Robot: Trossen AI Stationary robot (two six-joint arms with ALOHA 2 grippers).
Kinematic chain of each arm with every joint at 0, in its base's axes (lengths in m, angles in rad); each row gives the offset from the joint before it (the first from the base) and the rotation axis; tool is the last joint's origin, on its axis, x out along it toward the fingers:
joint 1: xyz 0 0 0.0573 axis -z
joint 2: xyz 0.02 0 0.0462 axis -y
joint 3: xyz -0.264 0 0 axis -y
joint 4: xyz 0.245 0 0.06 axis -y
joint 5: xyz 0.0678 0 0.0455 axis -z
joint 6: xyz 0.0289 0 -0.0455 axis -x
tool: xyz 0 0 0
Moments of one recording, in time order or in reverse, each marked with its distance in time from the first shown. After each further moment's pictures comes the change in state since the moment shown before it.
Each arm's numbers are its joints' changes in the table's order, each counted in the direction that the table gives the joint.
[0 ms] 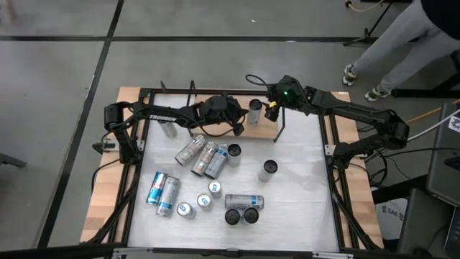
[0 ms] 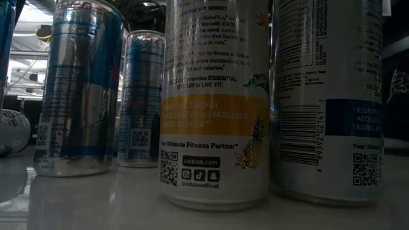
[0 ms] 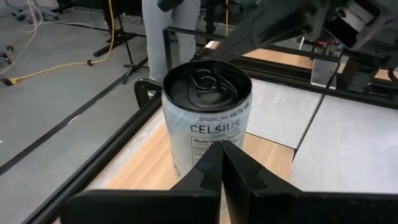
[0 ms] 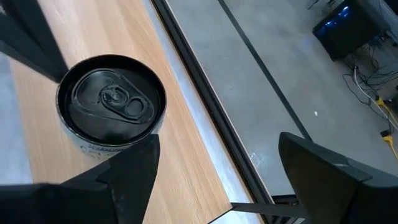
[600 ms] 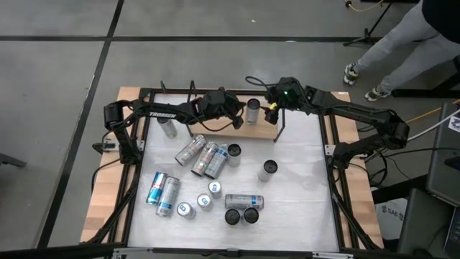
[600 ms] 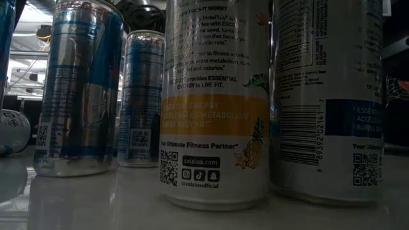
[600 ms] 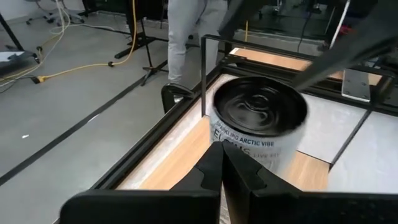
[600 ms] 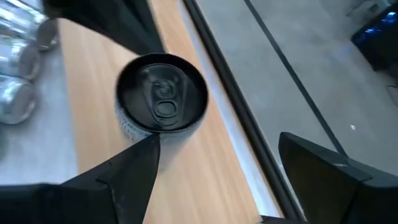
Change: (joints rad) left arm -0.053 0.000 -0.001 0.021 -0.027 -0.001; right arm 0.000 0.000 0.000 -0.001 -0.143 0.000
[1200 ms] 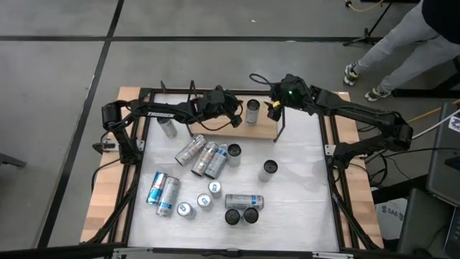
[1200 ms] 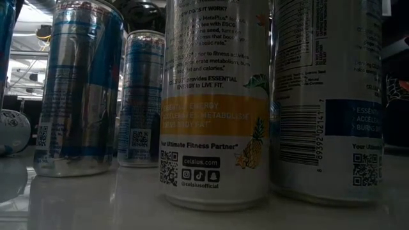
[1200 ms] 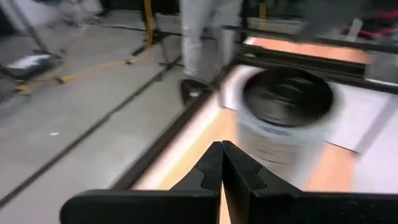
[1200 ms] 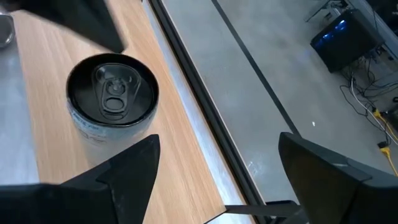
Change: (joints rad) left arm 0.018 0.023 0.000 -0.059 -0.056 -0.053; right arm 0.000 0.048 0.001 -0.008 0.138 0.030
